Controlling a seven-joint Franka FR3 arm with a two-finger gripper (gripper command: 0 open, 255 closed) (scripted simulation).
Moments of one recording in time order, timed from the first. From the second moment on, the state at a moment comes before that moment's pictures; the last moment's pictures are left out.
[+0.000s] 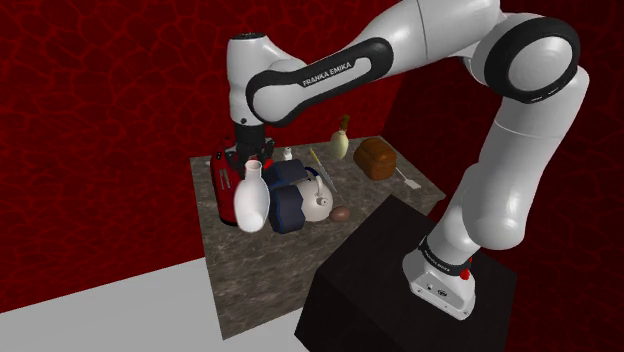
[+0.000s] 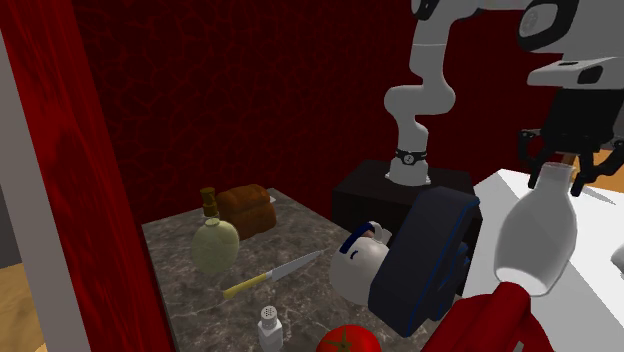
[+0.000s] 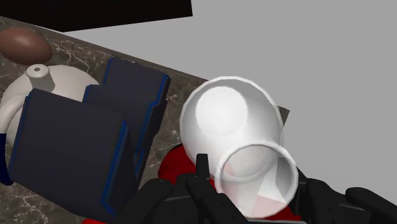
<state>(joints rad) 0.29 0.21 0.20 -1.94 -0.03 2.11 0.67</state>
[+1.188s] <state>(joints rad) 0.30 0.34 0.19 -2.02 -0.07 2.32 0.69</state>
